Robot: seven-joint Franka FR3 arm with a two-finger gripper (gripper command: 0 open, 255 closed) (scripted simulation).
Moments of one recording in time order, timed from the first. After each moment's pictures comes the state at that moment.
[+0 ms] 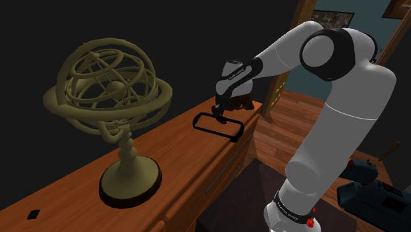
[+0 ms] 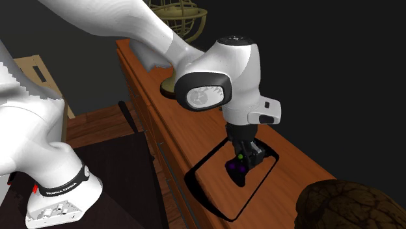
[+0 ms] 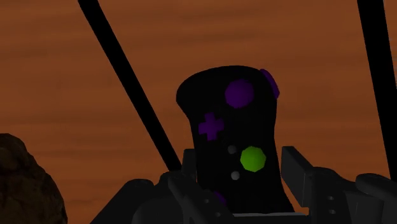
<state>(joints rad) -0.24 0.04 -0.11 -2.31 -0.05 2.54 -0.39</state>
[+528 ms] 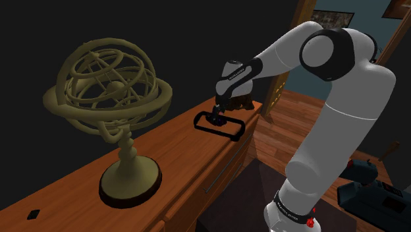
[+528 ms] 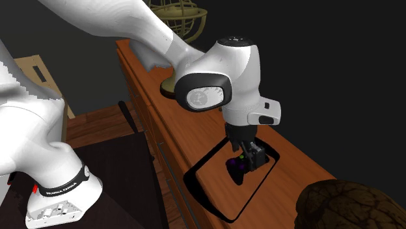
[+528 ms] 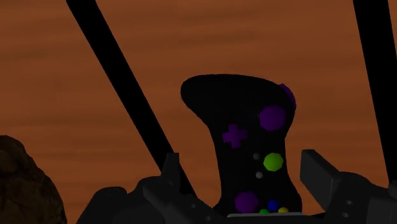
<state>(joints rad) -0.24 0.04 -0.11 -2.31 -0.05 2.54 -0.39</state>
